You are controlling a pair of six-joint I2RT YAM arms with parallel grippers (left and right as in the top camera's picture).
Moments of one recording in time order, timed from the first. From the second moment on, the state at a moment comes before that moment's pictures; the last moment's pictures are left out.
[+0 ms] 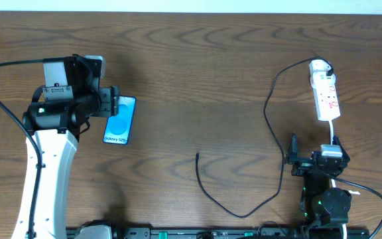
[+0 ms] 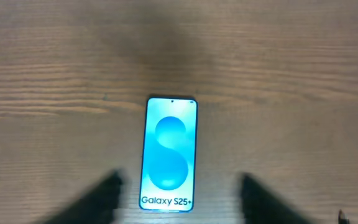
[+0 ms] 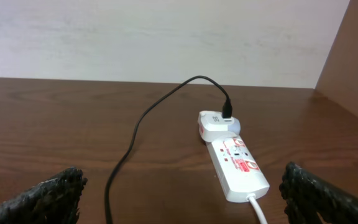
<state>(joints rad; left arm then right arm) 0.07 1.32 1.19 -0.83 0.14 0.10 0.03 0.01 0.01 -0.06 0.13 -0.05</state>
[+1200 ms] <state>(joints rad) 0.00 1.59 1.19 -0.94 0.06 0.06 0.03 0.01 0.01 -0.06 0.13 -0.05</state>
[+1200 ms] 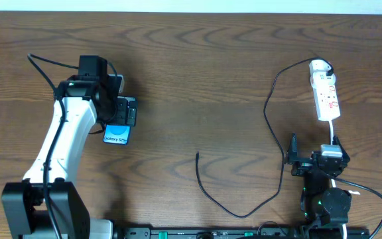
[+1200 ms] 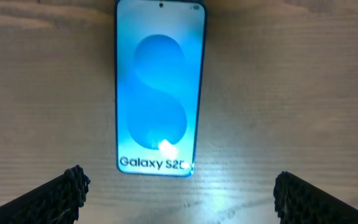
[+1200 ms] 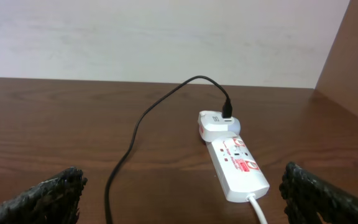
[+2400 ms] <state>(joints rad) 0.00 1.79 1.19 -0.81 -0.01 0.09 0.03 0.01 0.01 -0.06 0.13 -0.05</state>
